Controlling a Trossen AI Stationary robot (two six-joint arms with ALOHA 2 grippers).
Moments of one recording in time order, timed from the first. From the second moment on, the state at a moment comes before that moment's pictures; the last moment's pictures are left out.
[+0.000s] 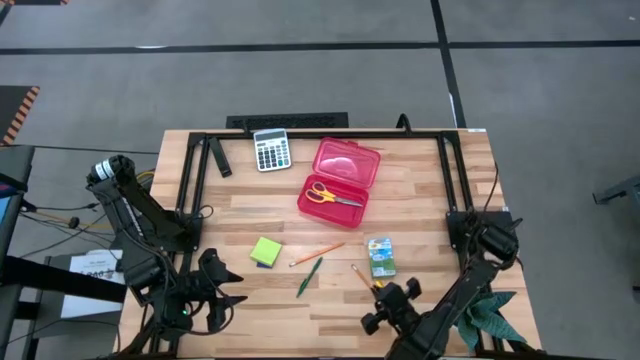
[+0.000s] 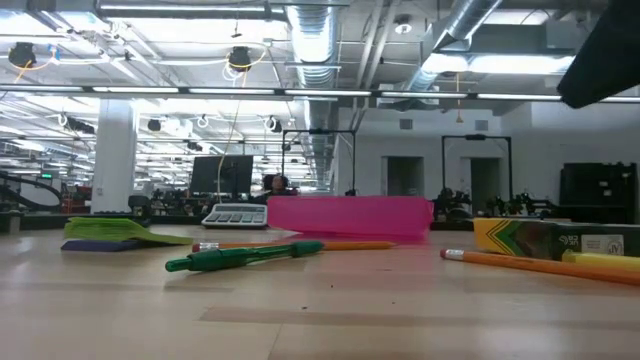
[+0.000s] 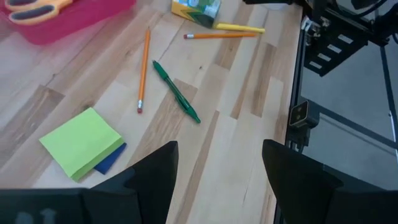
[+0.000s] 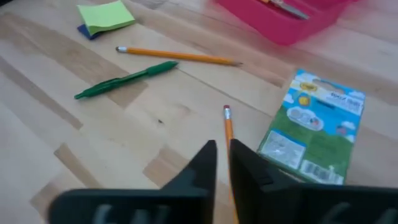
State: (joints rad) left arm -1.03 1.32 1.12 -0.88 -0.75 -1.32; right arm 0.88 2.07 1.58 -1.29 0.89 1.96
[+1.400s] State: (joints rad) left arm -0.92 1.32 1.12 -0.89 -0.71 -1.35; right arm 0.84 2.11 1.05 -0.41 0.95 1.65
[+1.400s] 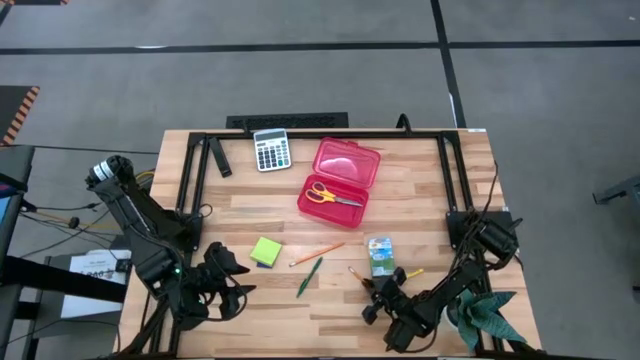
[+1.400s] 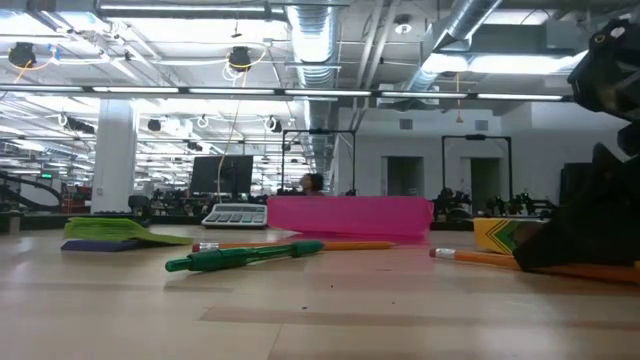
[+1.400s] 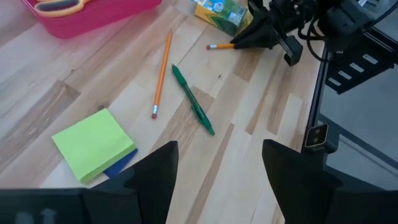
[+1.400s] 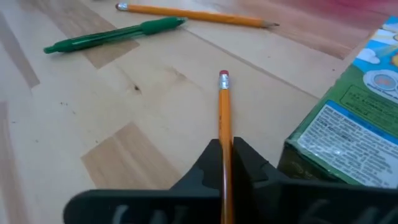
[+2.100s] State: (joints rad) left arm -0.92 1.32 1.12 -0.88 -0.72 -1.27; right arm 0.76 1.87 1.09 -0.50 0.88 1.48
